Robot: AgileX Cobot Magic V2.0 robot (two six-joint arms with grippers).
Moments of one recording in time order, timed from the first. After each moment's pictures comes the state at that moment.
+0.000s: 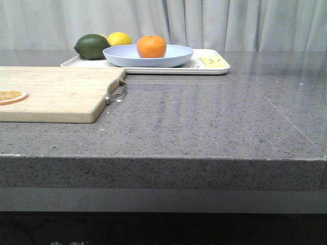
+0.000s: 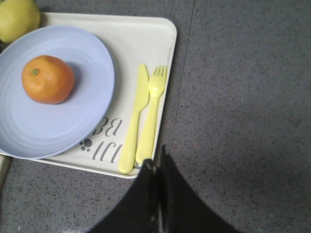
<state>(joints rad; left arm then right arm) -0.16 0.03 -0.36 0.06 0.51 -0.09 0.05 2.01 -2.47 0.18 1.27 0.05</state>
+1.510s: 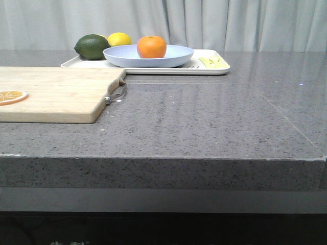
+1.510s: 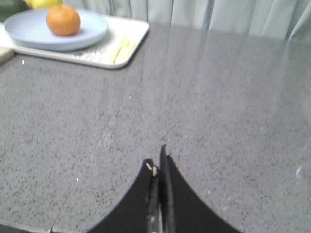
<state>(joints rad) -0.16 0.03 -0.36 0.06 0.51 -0.09 0.05 0.25 -0.32 0.13 0.34 -0.15</state>
